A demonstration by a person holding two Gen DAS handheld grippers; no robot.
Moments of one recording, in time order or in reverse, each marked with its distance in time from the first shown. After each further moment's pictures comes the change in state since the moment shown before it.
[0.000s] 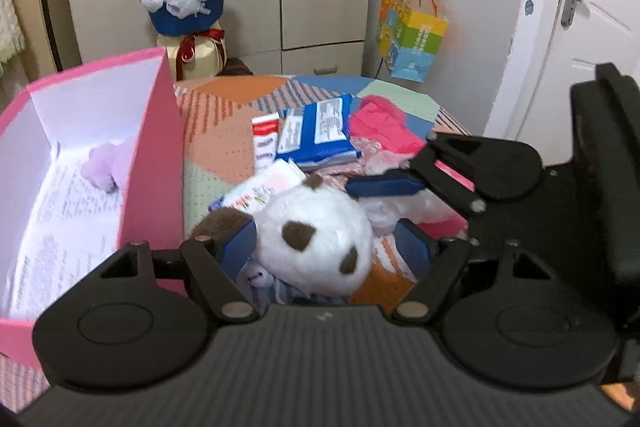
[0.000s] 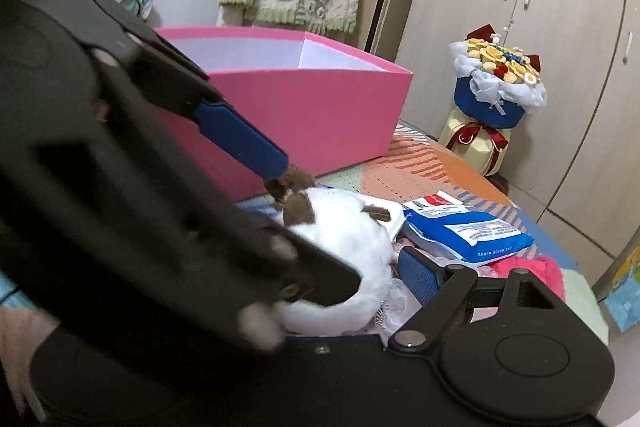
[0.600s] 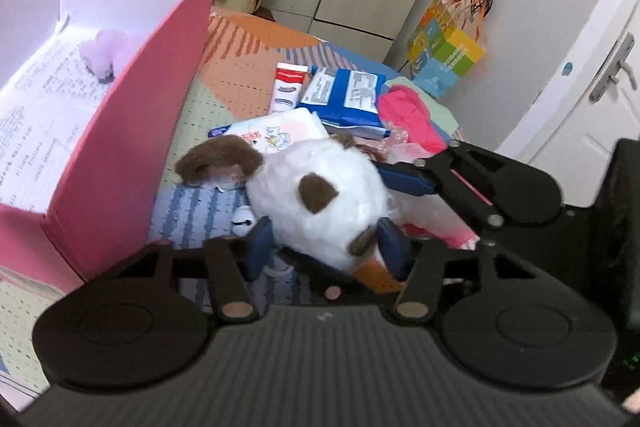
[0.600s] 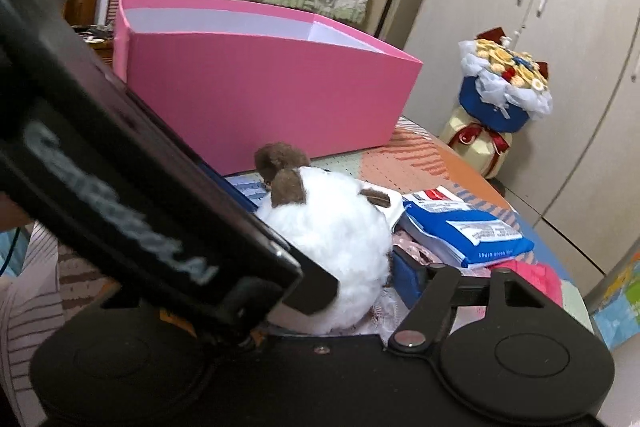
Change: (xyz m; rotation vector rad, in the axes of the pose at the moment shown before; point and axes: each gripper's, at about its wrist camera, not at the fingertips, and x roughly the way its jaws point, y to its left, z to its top) left arm 0.027 0.030 -0.025 -0.327 0.036 -0.062; right arm 0.009 0.007 -0.004 -0.053 0.021 -0.039
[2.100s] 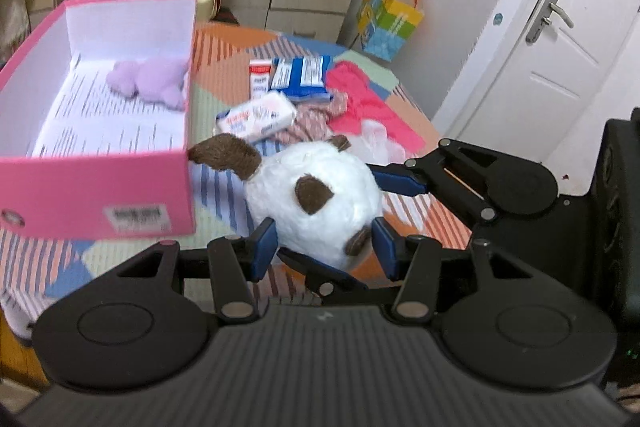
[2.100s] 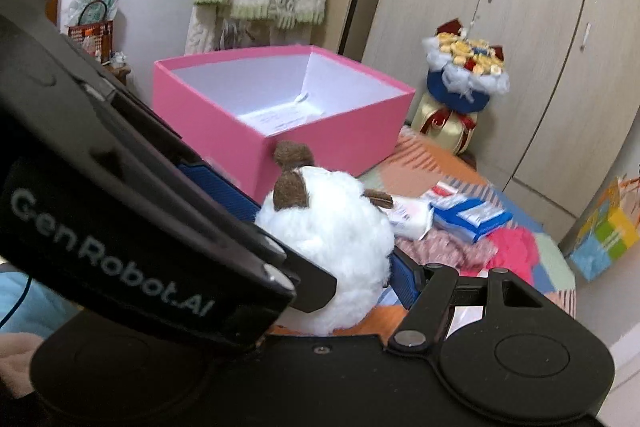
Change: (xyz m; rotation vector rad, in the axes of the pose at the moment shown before) left arm -0.126 -0.007 -0.017 0.166 0.101 -0.068; right arm -0.078 0.080 0.051 0.162 0.075 -0.081
